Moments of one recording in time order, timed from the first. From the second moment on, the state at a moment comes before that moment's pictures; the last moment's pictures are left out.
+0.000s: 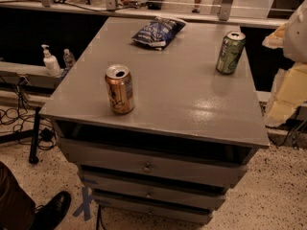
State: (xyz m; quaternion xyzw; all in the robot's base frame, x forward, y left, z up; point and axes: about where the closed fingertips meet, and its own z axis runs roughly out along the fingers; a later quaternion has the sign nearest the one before) arm 0.438 -0.216 0.978 -0.60 0.78 -0.04 0.16
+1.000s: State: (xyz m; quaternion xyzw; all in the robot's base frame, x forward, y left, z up) arm 0.486 -0.257 0.930 -0.53 0.82 -0.03 0.21
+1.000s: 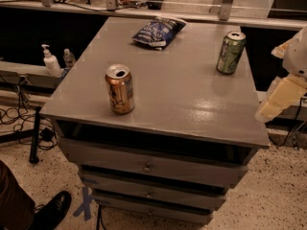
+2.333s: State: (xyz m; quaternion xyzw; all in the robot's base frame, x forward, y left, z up) arm 0.639 -0.312 0.880 -0.31 0.83 0.12 0.45
